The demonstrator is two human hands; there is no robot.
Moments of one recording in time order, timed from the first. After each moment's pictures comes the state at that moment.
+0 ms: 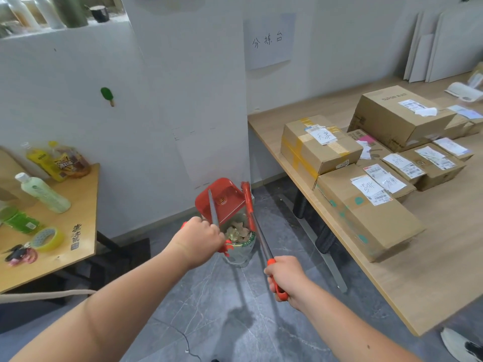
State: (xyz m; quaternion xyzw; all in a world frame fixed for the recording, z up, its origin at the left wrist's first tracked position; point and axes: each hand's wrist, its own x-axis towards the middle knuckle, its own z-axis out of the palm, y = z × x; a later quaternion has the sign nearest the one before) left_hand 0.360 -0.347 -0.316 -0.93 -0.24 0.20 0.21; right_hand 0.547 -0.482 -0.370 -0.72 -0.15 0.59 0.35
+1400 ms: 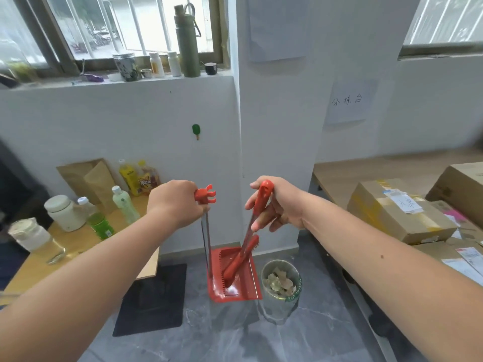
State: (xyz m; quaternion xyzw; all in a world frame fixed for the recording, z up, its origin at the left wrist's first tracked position) left_hand 0.173 -0.216 -0.170 -0.75 -0.65 -0.08 0.09; right_hand 0.419 -0.247 -0.152 -0.57 -0.50 0.61 0.21
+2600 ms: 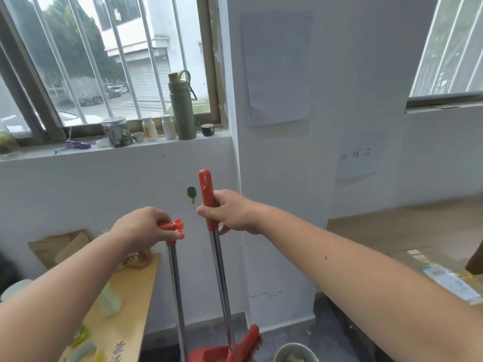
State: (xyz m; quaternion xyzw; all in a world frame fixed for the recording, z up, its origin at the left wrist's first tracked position) left_hand 0.127 -0.009 -0.111 -0.73 -0.68 -0.06 -0.05; right_hand 0.365 -0.032 -0.084 -0.46 -0.74 0.41 0.26
